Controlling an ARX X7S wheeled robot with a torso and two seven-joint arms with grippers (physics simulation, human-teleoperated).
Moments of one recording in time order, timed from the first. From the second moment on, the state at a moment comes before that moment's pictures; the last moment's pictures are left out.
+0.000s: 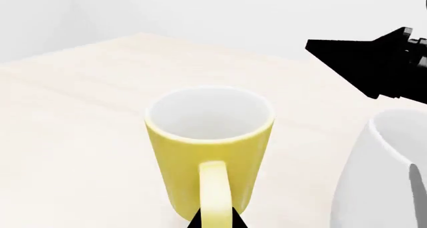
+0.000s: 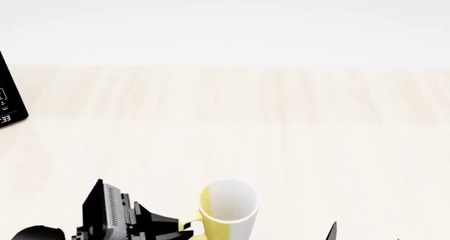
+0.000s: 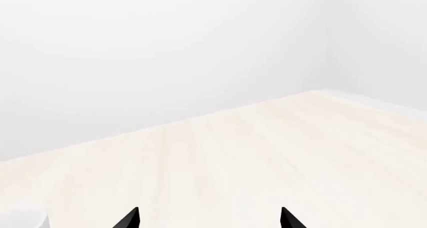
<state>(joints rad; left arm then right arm) -0.81 -0.16 0.56 -1.15 -0.45 0.27 1.11 -0.08 0.26 -0.04 -0.16 0.42 -0.04 0.26</state>
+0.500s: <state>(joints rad) -0.81 -0.12 0.41 -1.28 -0.30 0.37 1.13 -0.08 0.27 -0.05 -0.17 0.43 -0.05 0.27</state>
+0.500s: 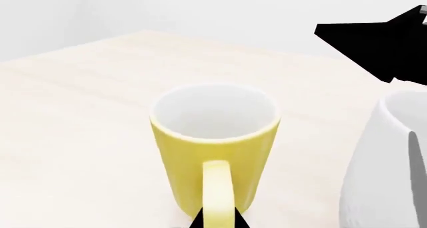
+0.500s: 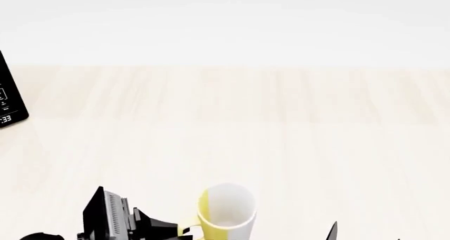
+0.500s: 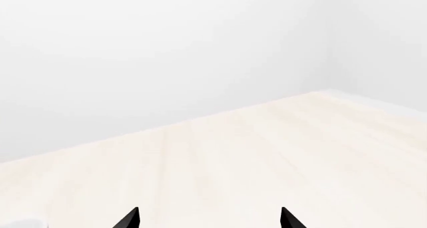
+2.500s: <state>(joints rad) -0.61 -0.15 -0.05 -0.74 -0.46 -0.02 1.45 -0.08 0.29 -0.08 -0.17 0.44 -0.06 0.29</state>
